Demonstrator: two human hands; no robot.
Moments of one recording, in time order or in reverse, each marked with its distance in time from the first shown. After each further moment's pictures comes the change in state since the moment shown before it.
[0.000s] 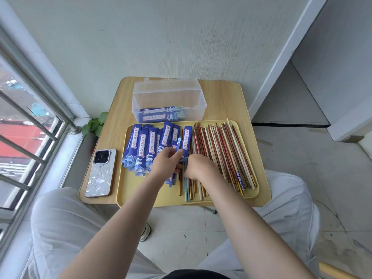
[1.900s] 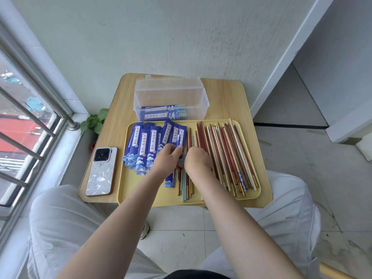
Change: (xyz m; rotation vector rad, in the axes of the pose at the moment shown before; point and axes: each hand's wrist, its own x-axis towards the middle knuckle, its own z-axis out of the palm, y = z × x) left_hand -0.001 0.011 -0.009 0.038 -0.081 -0.008; right_hand 0.003 -0.022 -0.004 0.169 0.207 0.182
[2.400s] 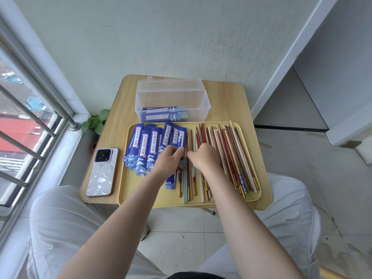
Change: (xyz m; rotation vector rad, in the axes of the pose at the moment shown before) left_hand 0.001 -0.003 0.000 -0.002 -0.011 0.010; right_hand 0.007 0.018 -0.010 0.347 0.063 -0.009
